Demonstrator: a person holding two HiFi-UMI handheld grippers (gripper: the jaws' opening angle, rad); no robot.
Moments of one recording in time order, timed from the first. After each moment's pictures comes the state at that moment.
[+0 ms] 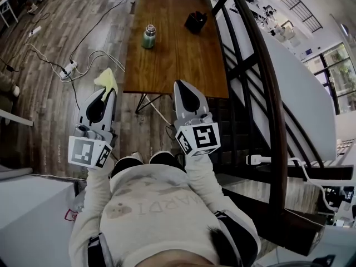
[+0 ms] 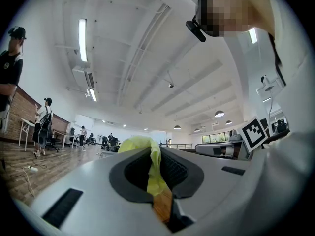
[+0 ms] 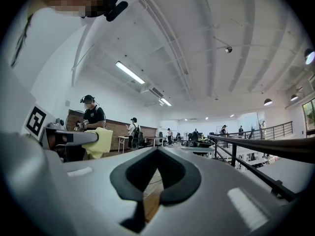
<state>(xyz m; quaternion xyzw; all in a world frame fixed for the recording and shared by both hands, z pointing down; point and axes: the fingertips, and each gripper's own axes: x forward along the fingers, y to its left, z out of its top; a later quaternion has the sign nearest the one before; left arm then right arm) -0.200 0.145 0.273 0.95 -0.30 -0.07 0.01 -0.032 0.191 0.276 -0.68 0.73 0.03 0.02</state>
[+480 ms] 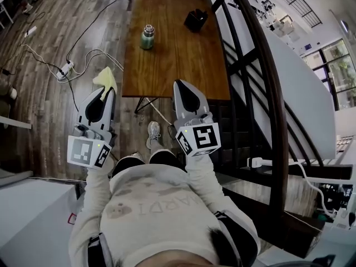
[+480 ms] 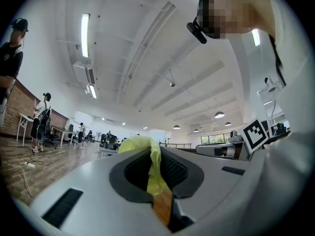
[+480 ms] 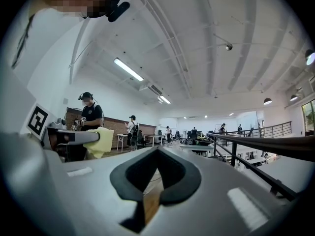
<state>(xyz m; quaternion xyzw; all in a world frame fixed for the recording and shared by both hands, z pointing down) -0.183 0.099 0.287 0.95 -0.29 -0.07 0.02 -0.016 0.150 0.289 -0.69 0.73 0.03 0.01</state>
